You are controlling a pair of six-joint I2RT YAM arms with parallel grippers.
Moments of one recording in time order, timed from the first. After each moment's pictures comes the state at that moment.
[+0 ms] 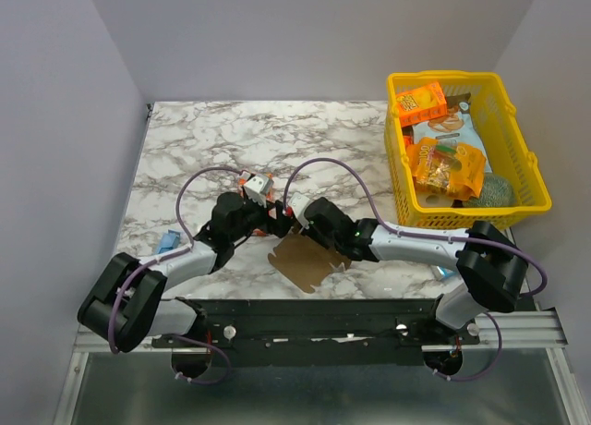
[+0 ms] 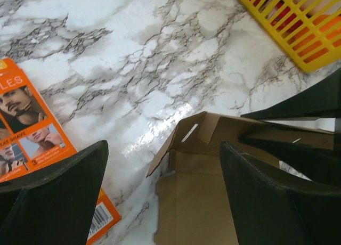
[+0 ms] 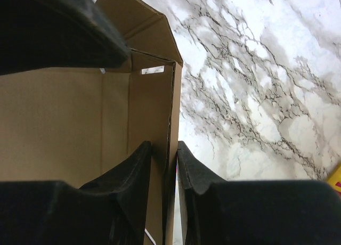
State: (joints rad) left arm -0.51 1.28 0.39 0.59 0.28 -0.24; right arm 1.01 1.56 0.90 -0.12 0.34 -0.20
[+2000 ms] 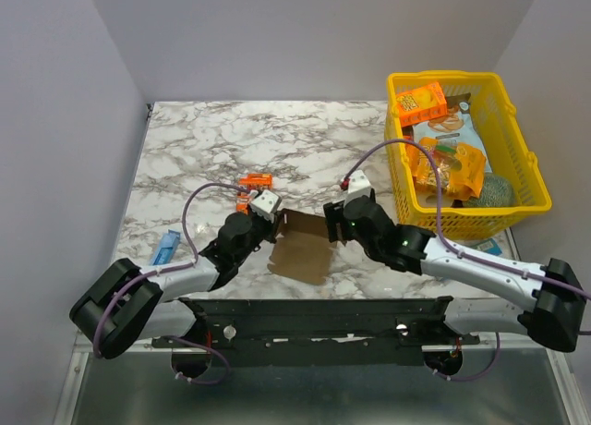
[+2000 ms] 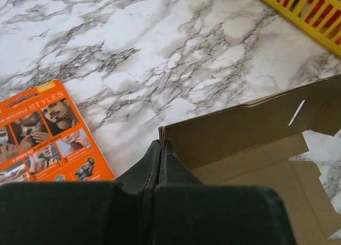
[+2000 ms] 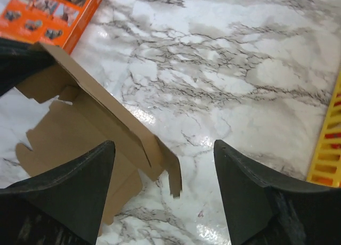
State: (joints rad) left arm -0.68 1.23 0.30 0.74 -0.02 -0.07; right arm 0.99 1.20 0.79 -0.18 0.52 0.27
